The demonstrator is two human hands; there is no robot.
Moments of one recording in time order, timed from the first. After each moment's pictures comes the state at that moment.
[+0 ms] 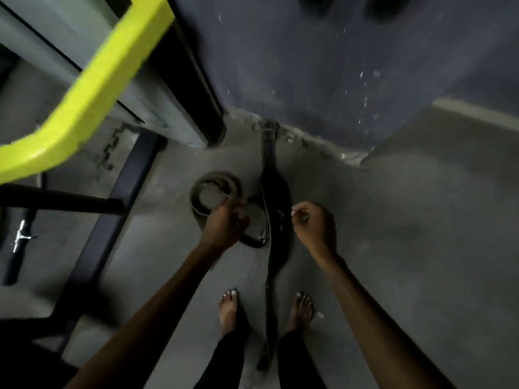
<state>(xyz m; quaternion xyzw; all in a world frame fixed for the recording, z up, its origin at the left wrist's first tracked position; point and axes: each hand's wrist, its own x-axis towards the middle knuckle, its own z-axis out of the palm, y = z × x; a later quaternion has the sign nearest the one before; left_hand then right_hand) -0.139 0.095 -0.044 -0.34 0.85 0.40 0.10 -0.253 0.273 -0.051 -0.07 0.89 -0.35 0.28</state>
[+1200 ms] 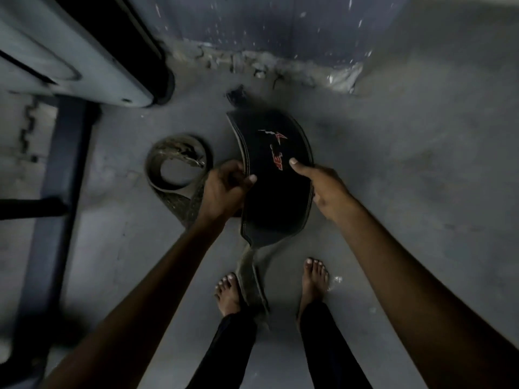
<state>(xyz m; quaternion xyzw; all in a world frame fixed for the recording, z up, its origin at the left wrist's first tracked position) -0.132 0.146 -0.199 -0.31 0.76 0.57 0.07 -0.240 0.322 -0.243 0.20 0.70 -0.54 0.42</state>
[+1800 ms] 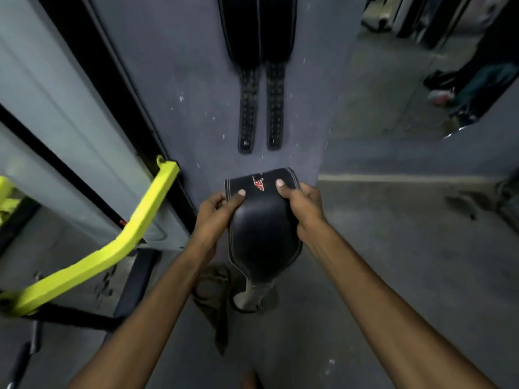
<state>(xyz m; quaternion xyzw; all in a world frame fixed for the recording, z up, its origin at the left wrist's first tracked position) -0.078 0.137 0.313 -0.23 0.68 0.69 -0.08 -0.161 0.291 0.298 0.11 0.64 -0.75 0.14</state>
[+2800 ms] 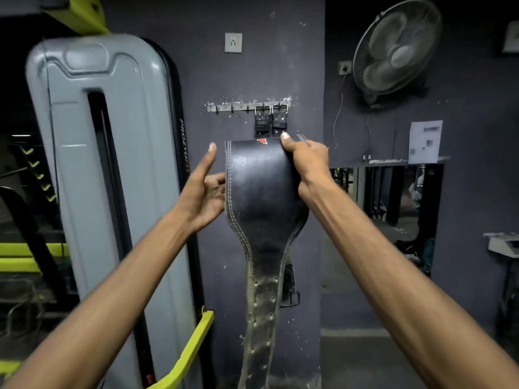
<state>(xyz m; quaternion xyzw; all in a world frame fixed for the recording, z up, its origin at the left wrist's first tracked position) 0.217 0.125 0.824 0.15 0.65 0.73 -0.11 0.139 0.312 0.866 -0.18 0.56 -0.80 -0.12</state>
